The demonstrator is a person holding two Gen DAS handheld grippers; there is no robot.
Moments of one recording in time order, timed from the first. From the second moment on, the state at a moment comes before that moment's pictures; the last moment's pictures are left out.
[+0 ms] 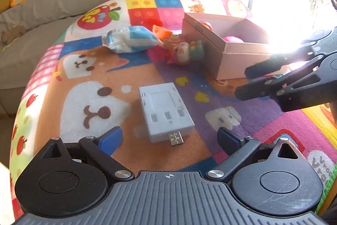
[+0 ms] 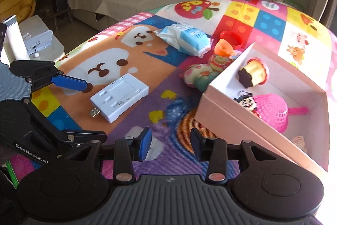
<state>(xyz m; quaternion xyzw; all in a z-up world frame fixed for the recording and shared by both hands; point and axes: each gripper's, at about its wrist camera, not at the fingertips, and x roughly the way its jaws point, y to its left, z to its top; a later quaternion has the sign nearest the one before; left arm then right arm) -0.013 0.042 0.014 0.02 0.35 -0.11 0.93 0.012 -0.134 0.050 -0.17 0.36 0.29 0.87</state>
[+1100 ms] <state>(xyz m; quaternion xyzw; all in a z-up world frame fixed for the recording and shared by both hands) -0.011 0.032 0.015 0.01 0.36 -0.12 0.92 0.007 -0.131 0.074 -0.20 0.33 0.28 0.88</state>
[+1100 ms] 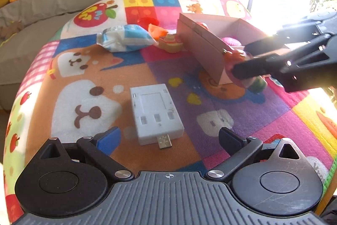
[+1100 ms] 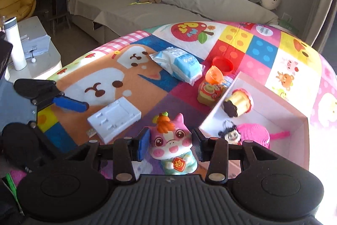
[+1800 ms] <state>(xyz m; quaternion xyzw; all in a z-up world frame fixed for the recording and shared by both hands) -0.010 0.017 0.029 0.01 0.36 -0.17 0.92 0.060 -0.173 0.053 -0.06 0.33 0.23 0.91</state>
